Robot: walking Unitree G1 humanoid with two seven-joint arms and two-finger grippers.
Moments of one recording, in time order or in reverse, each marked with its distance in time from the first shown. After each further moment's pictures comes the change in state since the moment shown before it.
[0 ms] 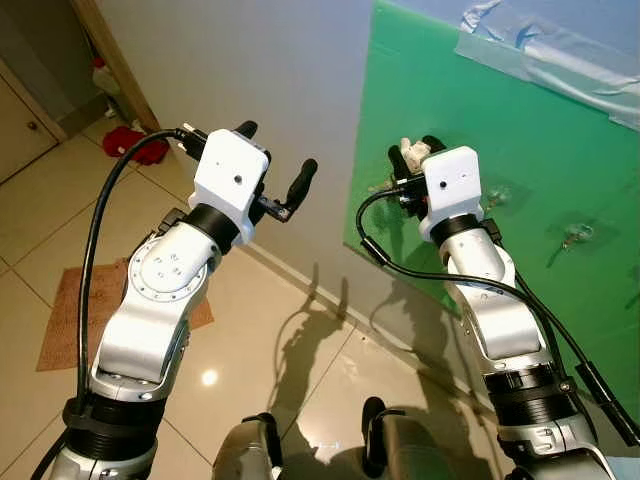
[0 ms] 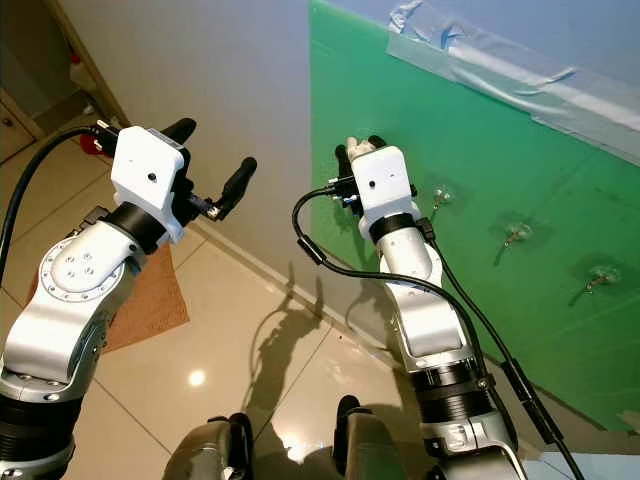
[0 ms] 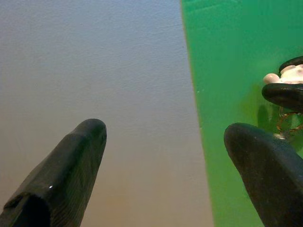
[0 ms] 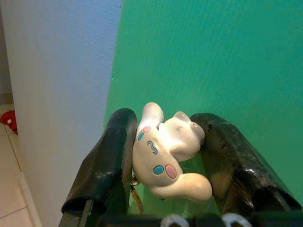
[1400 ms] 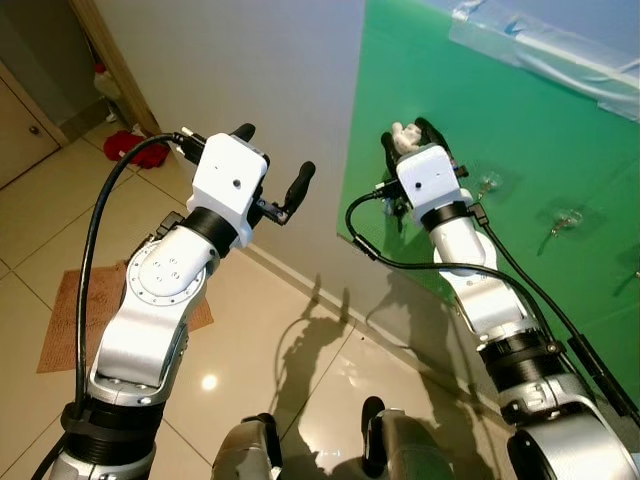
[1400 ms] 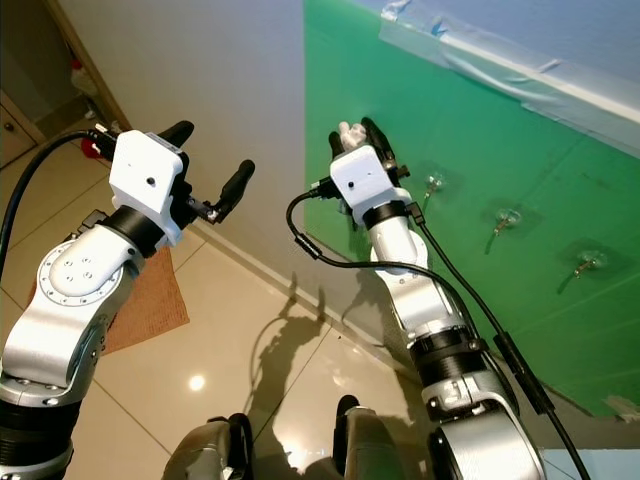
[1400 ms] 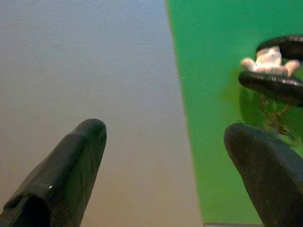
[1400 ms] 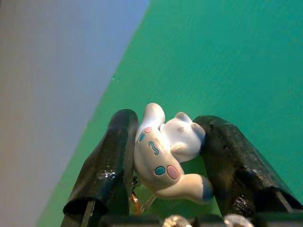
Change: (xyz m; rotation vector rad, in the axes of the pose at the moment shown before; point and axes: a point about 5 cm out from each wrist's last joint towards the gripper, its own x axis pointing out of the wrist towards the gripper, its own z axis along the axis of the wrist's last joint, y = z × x) left arm -0.003 0.000 -0.001 0.009 0.002 0.005; right arm 0.024 0.000 -0.001 -0.261 -0.158 -0.009
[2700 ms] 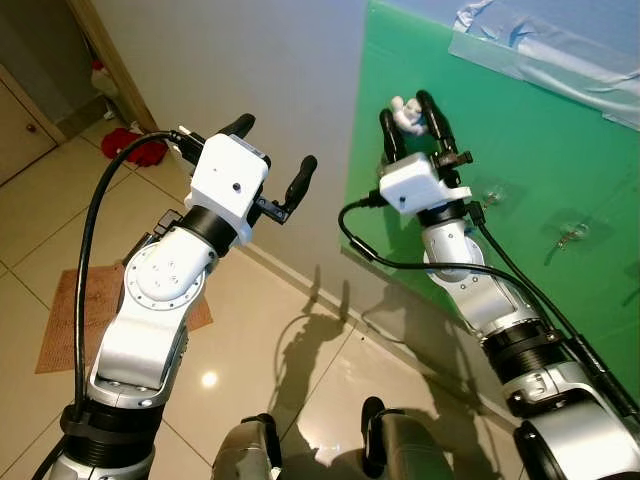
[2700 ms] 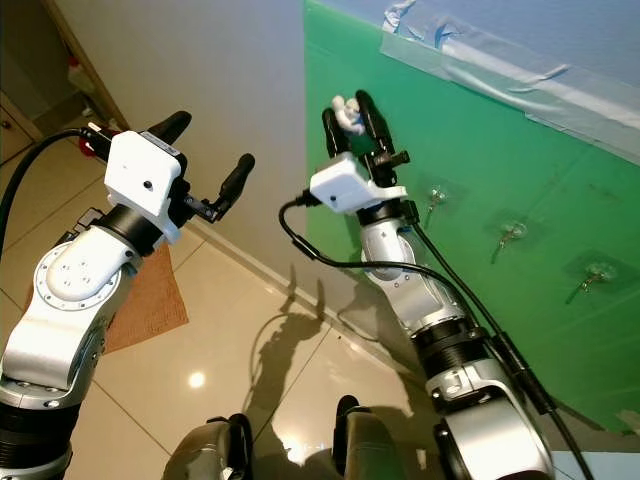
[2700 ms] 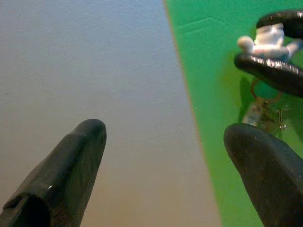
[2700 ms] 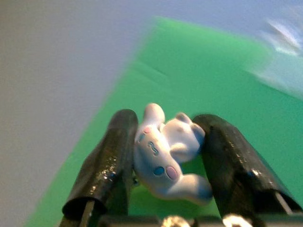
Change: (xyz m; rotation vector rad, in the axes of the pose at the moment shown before) left arm -0.002 -0.001 0.006 0.053 -0.066 0.005; right arm -0.001 0.000 0.018 -0.029 -0.163 -0.163
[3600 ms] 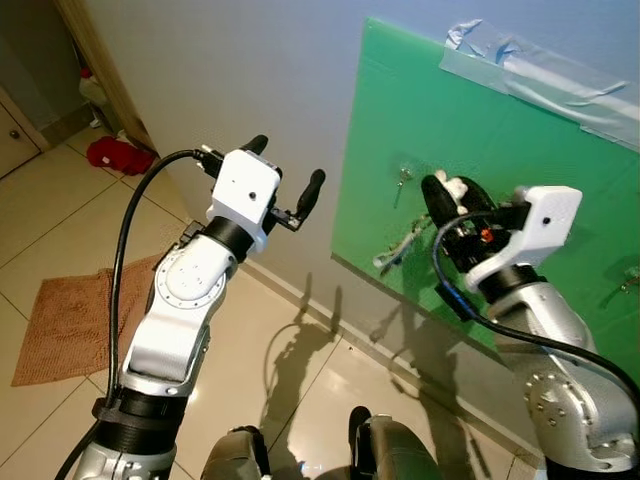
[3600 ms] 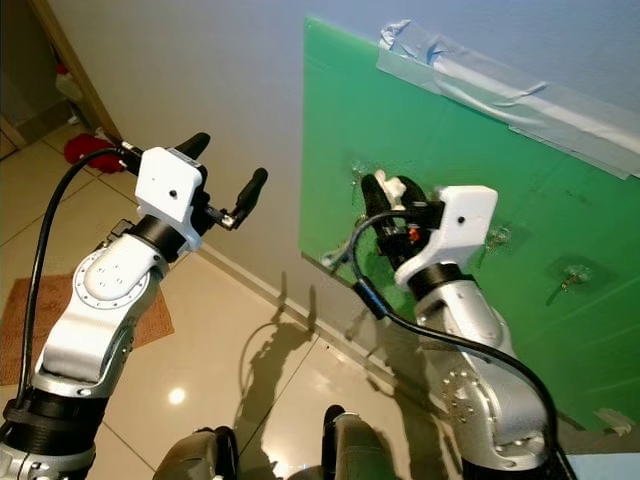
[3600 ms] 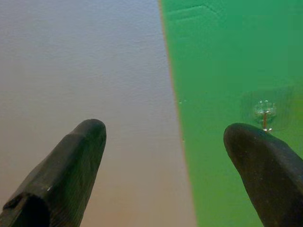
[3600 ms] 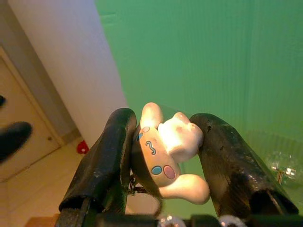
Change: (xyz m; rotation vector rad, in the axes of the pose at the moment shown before) left arm 0.012 -0.015 -0.028 -0.095 0.040 -0.005; right arm -0.082 -0.043 0.027 0.838 0.451 0.107
